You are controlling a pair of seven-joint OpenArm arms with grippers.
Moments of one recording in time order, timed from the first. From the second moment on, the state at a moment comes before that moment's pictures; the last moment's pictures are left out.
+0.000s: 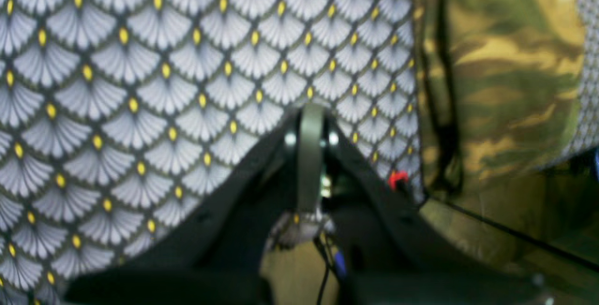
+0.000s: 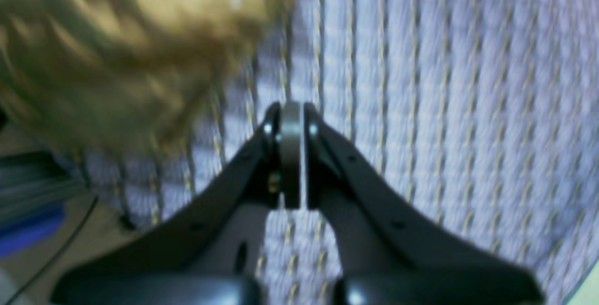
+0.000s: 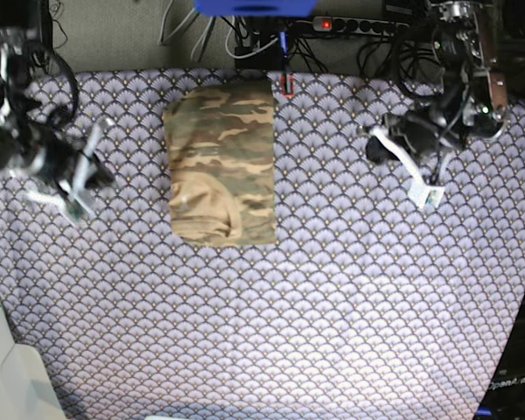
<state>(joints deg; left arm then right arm) 14.4 -13.2 -11.7 110.3 -38.9 -10.7 70.7 -13.2 28.5 13.5 110.1 34.4 39.7 -63.1</state>
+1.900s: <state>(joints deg) 26.1 -6.4 10.1 35.2 -14.0 -10.9 -7.2 -20.4 13.1 55.0 17.8 -34.4 39.5 21.7</state>
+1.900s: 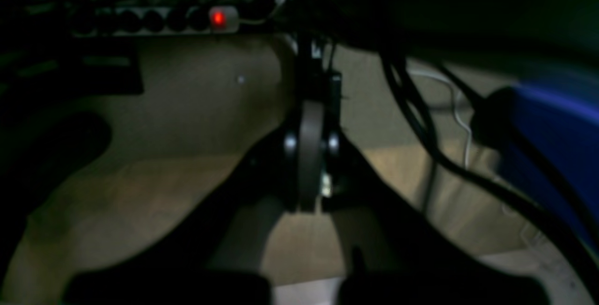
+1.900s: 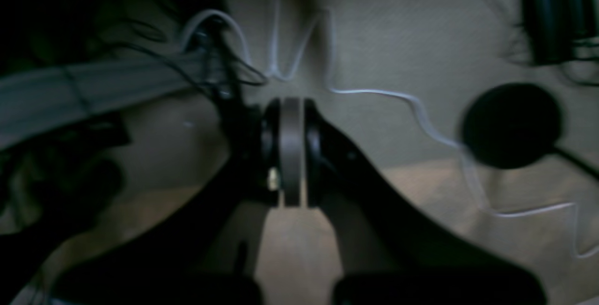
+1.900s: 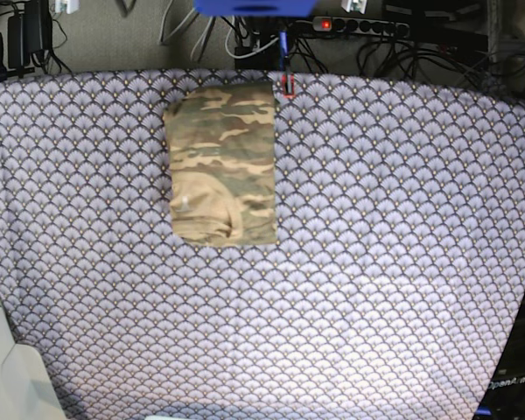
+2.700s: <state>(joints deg) 3.2 -7.6 10.0 1.5 -13.7 -23.0 -17.7 -14.8 11.3 35.0 7.1 -34.5 -0.4 21.7</state>
